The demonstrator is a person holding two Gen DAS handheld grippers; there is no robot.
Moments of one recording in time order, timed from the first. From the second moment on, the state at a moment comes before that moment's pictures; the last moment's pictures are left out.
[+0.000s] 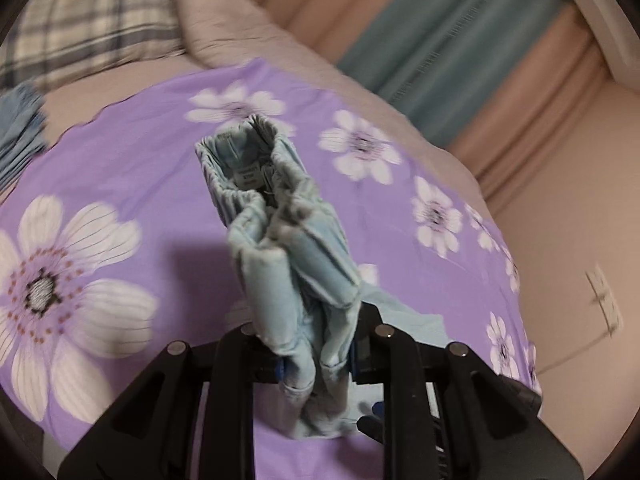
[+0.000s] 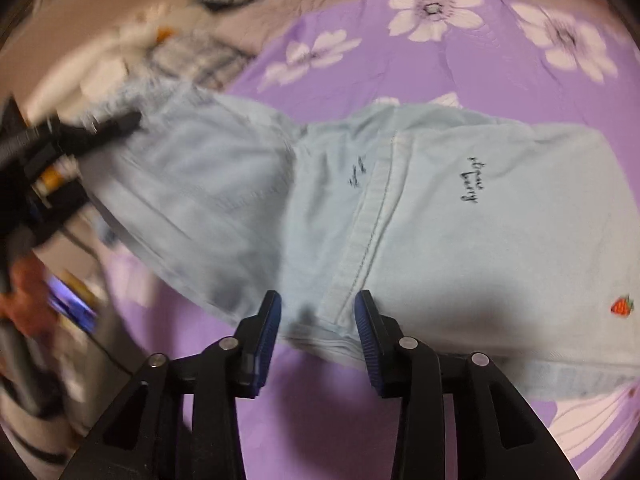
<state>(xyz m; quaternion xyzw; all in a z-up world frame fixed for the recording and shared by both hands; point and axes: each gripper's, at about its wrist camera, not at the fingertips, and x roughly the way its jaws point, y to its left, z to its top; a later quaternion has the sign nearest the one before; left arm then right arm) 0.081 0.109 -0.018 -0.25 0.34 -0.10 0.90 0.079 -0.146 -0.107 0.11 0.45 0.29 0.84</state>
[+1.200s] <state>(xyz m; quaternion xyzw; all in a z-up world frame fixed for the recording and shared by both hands) 0.048 0.052 -0.110 -0.19 0.47 -0.14 0.85 0.121 -0.258 -0.131 0.38 0.43 0.21 0.80</state>
